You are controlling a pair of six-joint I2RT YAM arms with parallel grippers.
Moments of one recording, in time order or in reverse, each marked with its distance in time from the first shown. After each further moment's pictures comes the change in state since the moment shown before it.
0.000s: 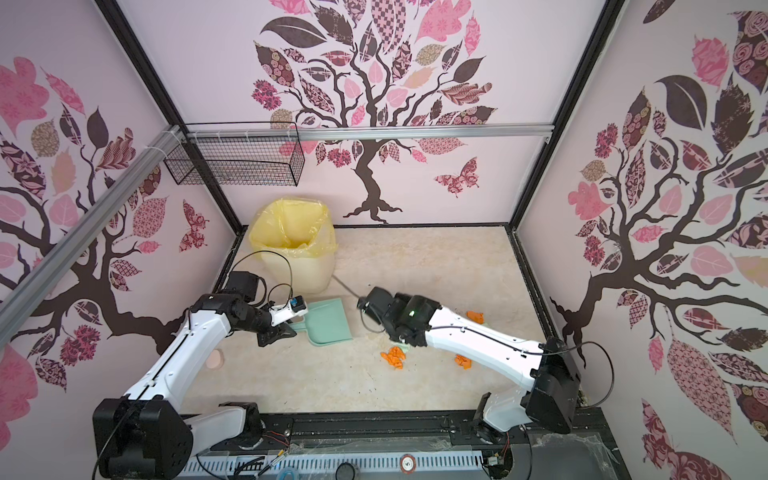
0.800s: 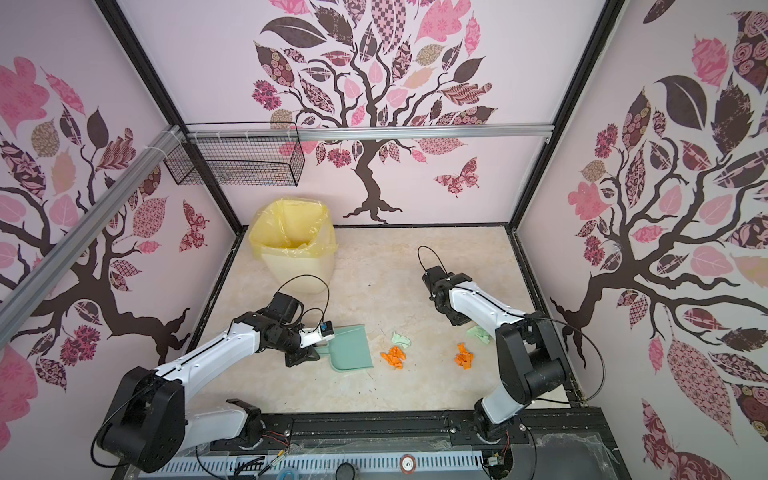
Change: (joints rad) left arm -0.290 0.085 -0.231 0.309 -0.053 -0.240; right arm -0.441 0.140 -0.245 -0.014 0.020 0.453
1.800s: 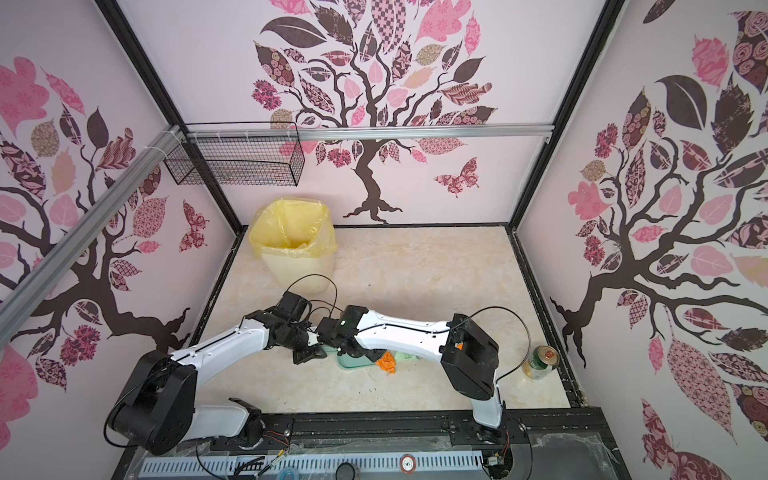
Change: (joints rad) left arm -0.042 0.073 0.006 0.083 0.003 -0.021; right arm 0.762 0.297 0.522 -0.425 -0.119 0.283
